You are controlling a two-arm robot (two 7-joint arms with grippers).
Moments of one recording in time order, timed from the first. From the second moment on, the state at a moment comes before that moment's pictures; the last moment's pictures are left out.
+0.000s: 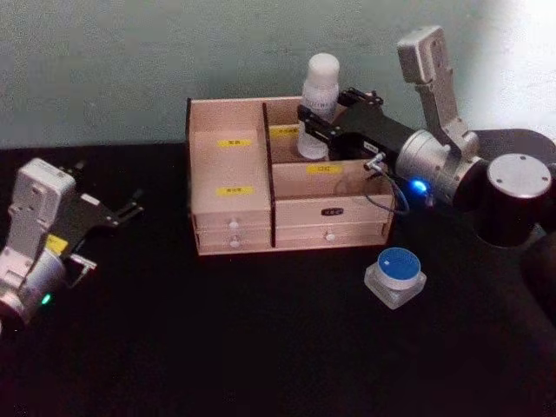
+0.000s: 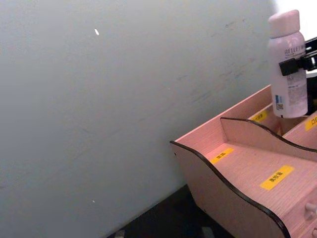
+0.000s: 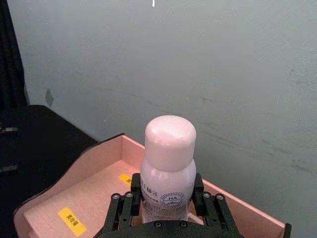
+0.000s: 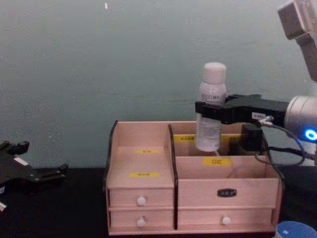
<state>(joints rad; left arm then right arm) -0.20 0.60 0.45 -1.41 -0.25 -0.12 0.03 0.57 0.27 -0.42 -1.15 0.31 0.02 0.45</state>
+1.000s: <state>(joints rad) -0.20 0.60 0.45 -1.41 -0.25 -0.12 0.03 0.66 0.20 -0.43 -0.98 0.27 -0.01 0.46</state>
